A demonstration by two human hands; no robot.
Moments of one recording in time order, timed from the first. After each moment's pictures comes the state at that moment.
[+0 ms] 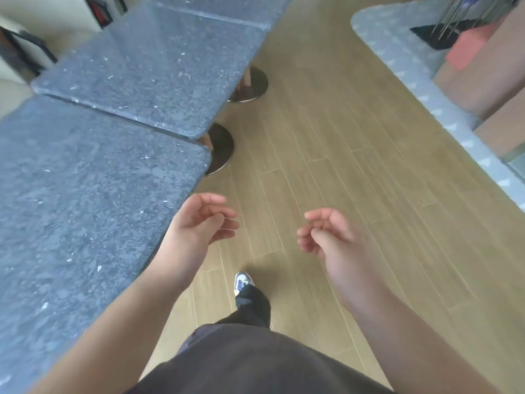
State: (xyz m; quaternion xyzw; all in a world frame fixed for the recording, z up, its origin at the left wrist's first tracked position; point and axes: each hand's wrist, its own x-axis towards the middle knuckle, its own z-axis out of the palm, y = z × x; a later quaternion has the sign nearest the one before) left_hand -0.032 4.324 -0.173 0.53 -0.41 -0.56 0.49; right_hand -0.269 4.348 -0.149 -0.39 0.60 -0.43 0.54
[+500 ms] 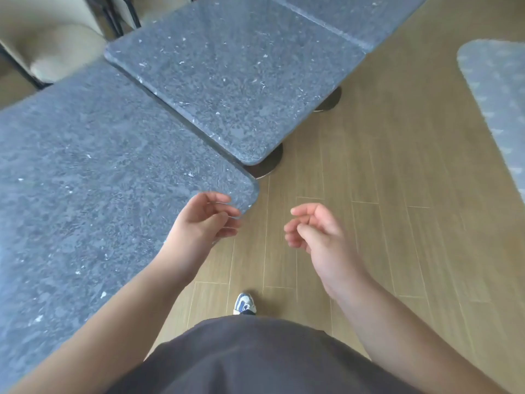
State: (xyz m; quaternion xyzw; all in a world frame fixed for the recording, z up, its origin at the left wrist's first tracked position) left_hand 0.062 4.135 -0.193 0.60 -0.28 -0.51 0.55; right_hand -0.142 4.077 -0.166 -0.48 0.52 -0.32 0.63
